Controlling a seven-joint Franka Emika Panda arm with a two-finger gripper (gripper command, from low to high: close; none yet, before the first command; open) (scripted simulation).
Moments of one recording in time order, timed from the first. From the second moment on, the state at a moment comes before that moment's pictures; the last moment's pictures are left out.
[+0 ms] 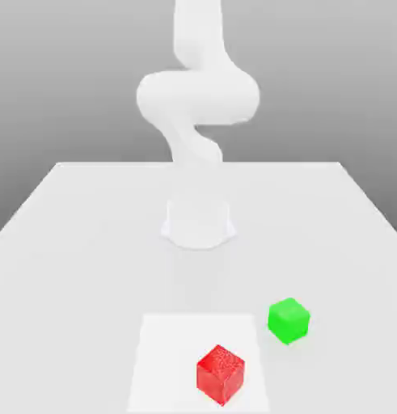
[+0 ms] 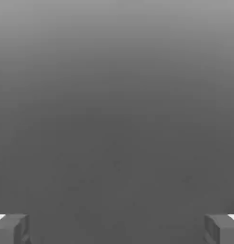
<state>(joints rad) 0.05 -0.71 -0.04 -2.32 0.02 2.34 0.71</state>
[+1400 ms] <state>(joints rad) 0.24 0.19 -0.15 -2.54 0.07 2.73 -0.05</state>
